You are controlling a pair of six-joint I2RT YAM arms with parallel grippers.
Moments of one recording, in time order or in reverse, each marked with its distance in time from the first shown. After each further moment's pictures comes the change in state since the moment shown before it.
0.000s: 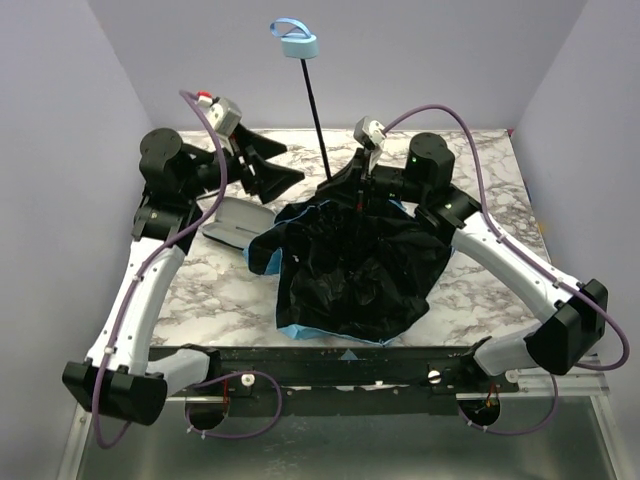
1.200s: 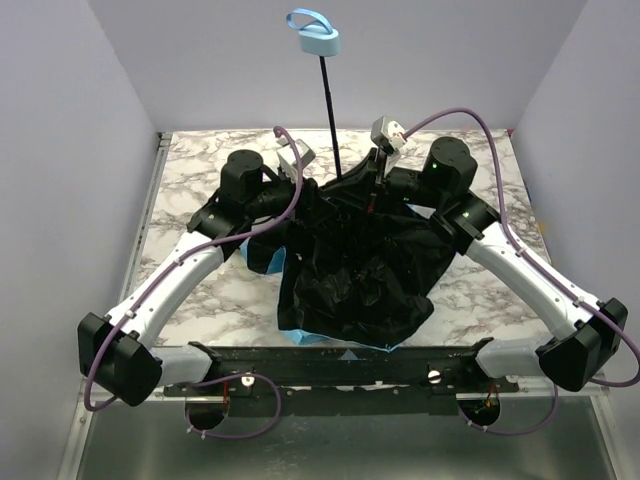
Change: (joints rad) left arm -0.263 0.070 -0.202 -0.126 -0.319 0.214; right arm 0.000 -0.109 -0.031 0.005 0.010 -0.016
